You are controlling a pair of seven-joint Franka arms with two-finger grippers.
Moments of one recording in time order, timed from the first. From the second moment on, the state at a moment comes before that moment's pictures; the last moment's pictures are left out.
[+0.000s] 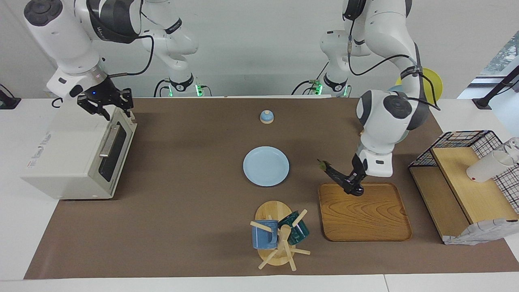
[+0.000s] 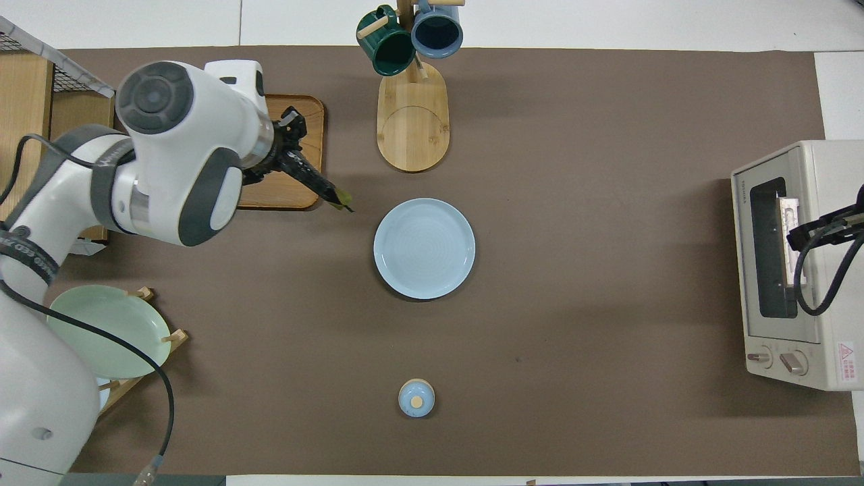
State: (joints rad) left arm -0.13 0.40 -0.07 -1.65 -0.02 2.20 -0.63; right arm -0.08 -0.05 0.00 -1.73 -0.02 1.58 -0.25
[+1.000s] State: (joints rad) left arm -0.10 0.62 -0.08 -1.46 0.01 2.21 -0.17; right arm -0.02 -0.01 -0.07 -1.73 -0.02 1.56 -0.23
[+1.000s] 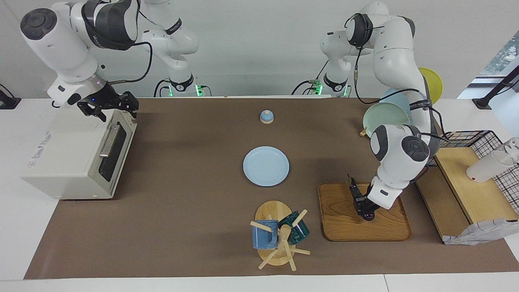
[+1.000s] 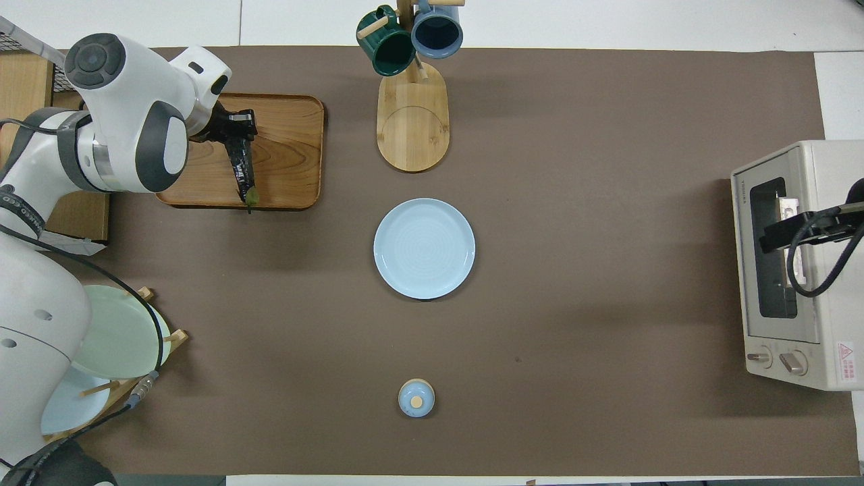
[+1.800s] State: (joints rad) left arm -0.10 0.50 -0.08 -1.40 -0.02 2.02 -0.21; right arm -0.01 -0.06 -0.08 -1.73 -0.02 1.53 -0.22
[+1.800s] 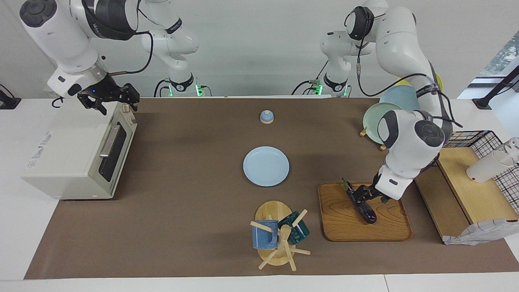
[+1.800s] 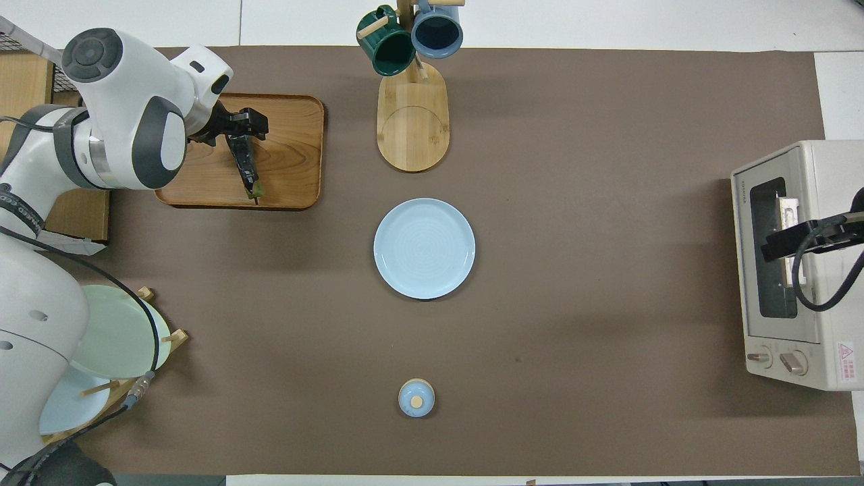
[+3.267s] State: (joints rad) left arm -0.07 -0.05 -0.08 -1.65 -0.02 1.51 -0.21; right arm -0.03 -0.06 -0.08 -1.71 -0.02 1.53 -0.22
